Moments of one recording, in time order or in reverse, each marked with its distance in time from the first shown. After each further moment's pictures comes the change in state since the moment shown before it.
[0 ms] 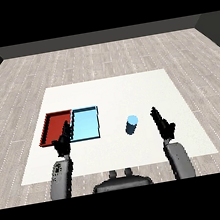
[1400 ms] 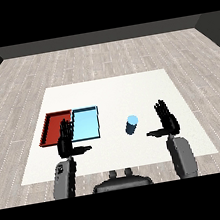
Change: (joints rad) left arm 0.015 -0.058 0.009 -0.005 0.112 -0.126 -0.448; right arm -0.085 -0.017 -0.136 0.087 -0.233 0.212 -0.237
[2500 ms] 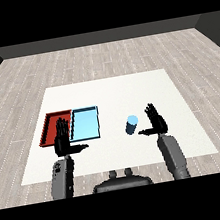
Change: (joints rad) left arm -0.031 0.019 0.037 0.009 0.056 -0.018 0.009; right arm -0.084 0.058 0.031 0.224 -0.014 -0.049 0.010
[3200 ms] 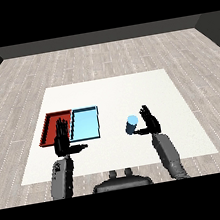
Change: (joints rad) left arm -0.005 0.010 0.010 0.035 -0.005 -0.003 -0.029; right arm -0.088 0.018 0.016 0.207 0.012 -0.006 -0.084
